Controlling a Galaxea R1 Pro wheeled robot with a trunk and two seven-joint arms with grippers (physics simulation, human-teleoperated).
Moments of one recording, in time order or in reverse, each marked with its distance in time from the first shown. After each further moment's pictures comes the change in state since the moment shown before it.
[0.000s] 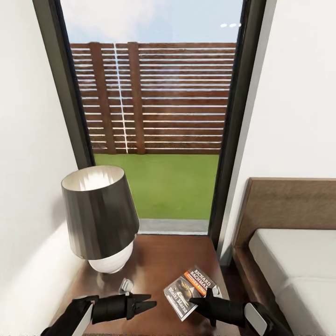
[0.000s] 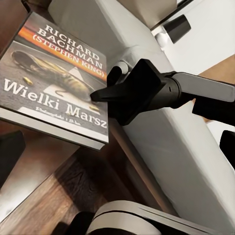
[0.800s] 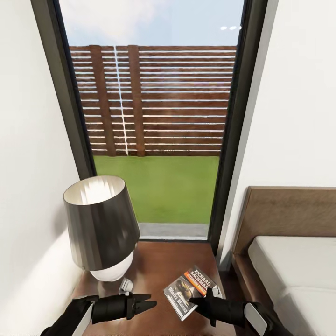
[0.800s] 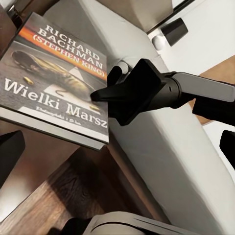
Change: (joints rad) left arm 0.000 0.001 0.000 0.000 0.000 0.000 0.000; right arm 0.000 0.000 -0.001 0.000 0.000 0.000 0.000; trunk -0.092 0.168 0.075
